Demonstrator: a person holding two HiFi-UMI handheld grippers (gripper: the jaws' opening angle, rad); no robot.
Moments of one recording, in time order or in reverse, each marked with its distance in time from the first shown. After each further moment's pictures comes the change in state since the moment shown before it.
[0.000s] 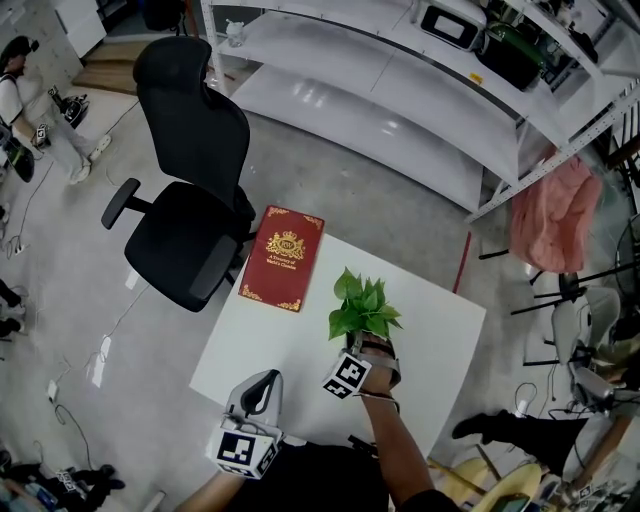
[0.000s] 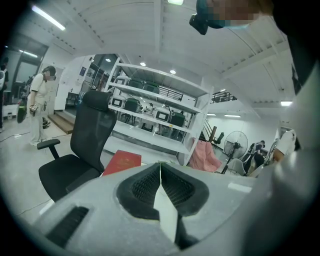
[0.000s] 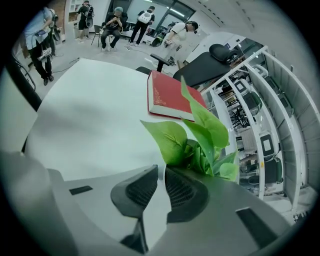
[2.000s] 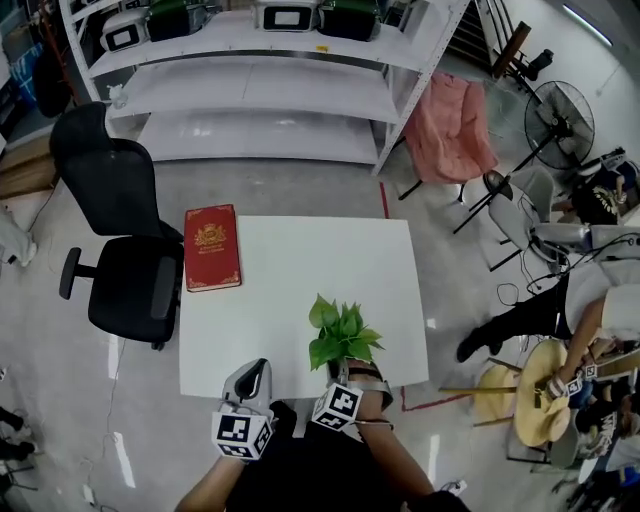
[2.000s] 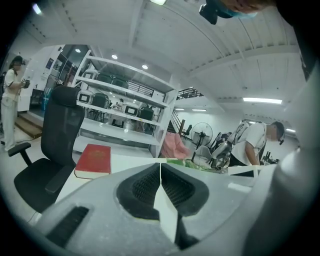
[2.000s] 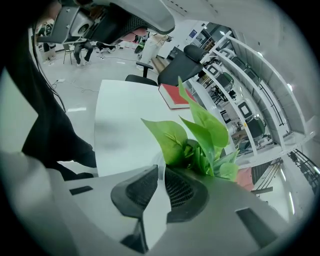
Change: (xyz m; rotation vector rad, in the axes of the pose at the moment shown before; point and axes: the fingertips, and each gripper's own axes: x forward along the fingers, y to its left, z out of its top) left arm -0.084 -0.076 -0.064 0.161 0.050 -0.352; right arm -0.193 0.175 -0.060 0.342 0.080 -0.067
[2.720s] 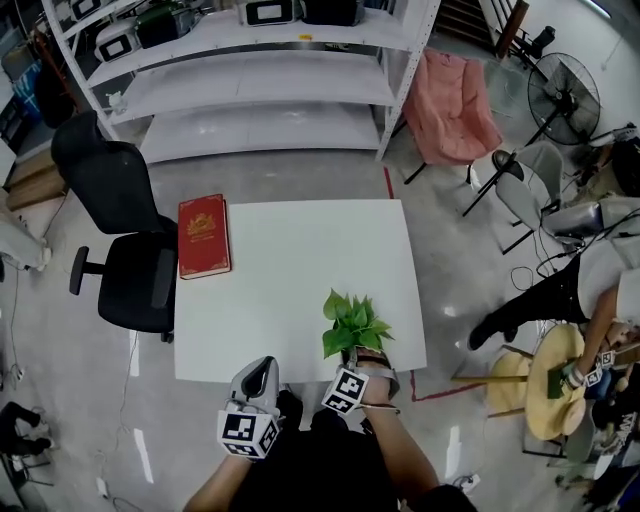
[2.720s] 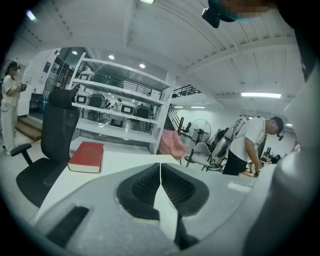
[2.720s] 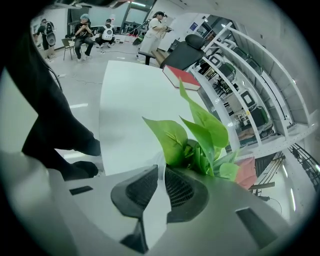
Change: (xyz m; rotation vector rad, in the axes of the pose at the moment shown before) left arm -0.001 -0.087 -0.023 0.034 0.025 0.006; right arm 0.025 0.031 -0.108 0.006 0.056 0.040
